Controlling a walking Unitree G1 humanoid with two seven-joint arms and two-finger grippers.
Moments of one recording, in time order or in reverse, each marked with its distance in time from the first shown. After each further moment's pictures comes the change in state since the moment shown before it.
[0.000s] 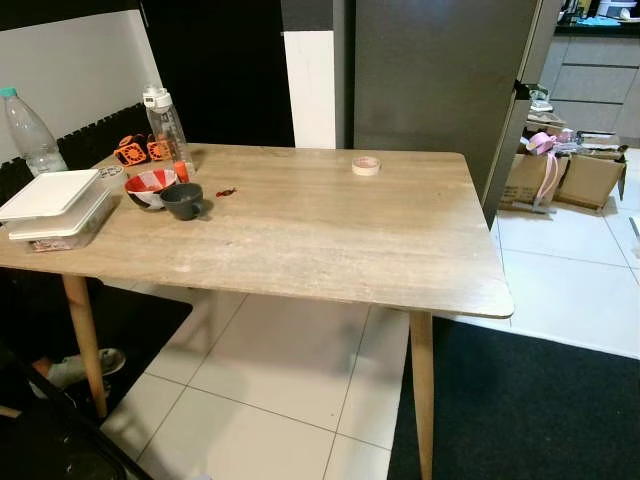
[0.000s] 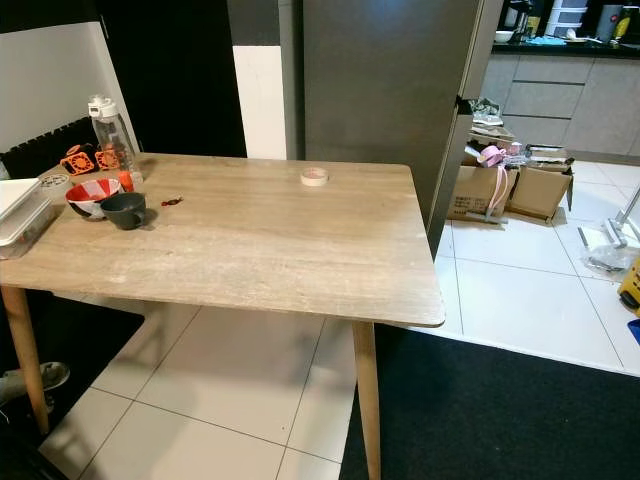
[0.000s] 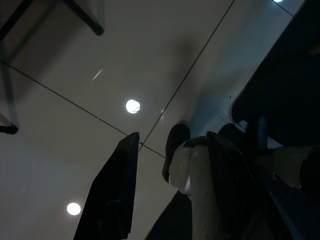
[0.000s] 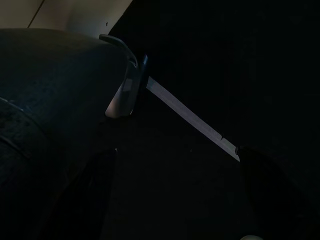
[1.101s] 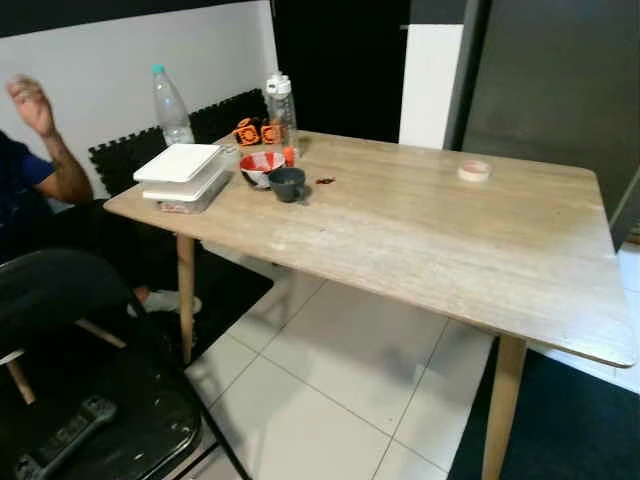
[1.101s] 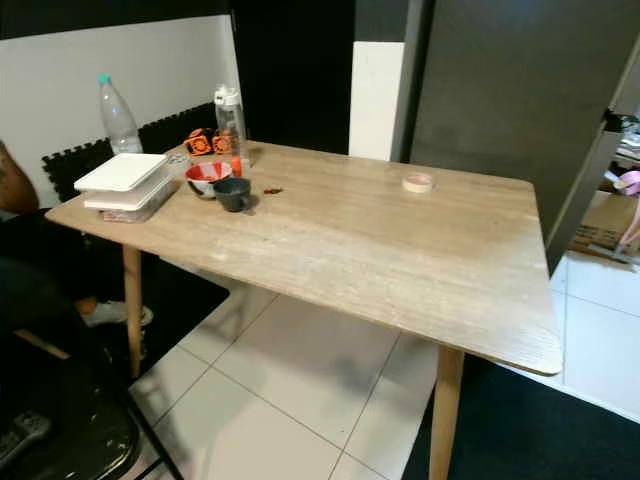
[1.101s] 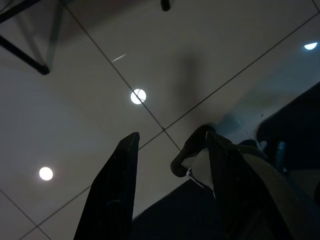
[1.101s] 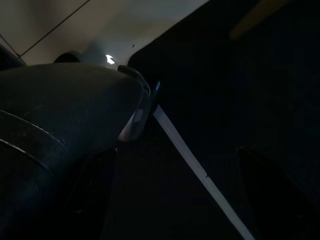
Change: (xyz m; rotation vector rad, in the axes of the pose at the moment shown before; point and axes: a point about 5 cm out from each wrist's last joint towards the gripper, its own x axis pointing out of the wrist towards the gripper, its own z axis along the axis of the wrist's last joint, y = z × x) left arm -0.003 0.016 -0.002 -0.032 0.000 0.036; right arm -0.001 -0.003 0.001 0.001 -0.003 0.002
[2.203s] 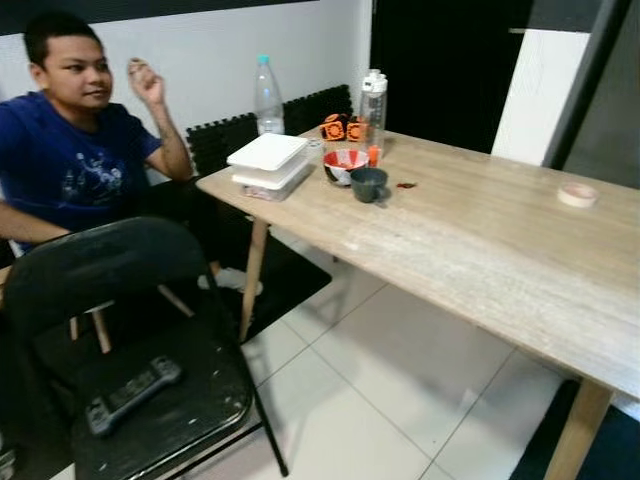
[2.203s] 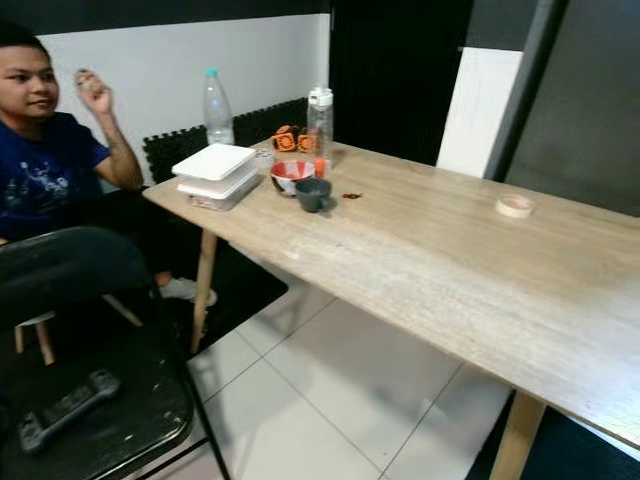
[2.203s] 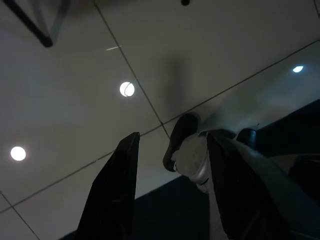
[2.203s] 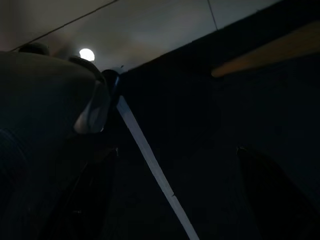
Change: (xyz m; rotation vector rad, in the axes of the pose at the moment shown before) left arm -0.001 -0.002 -0.007 0.007 0.018 -0.045; right arm 0.000 -0.003 -0.003 -0.003 0.004 -0.074
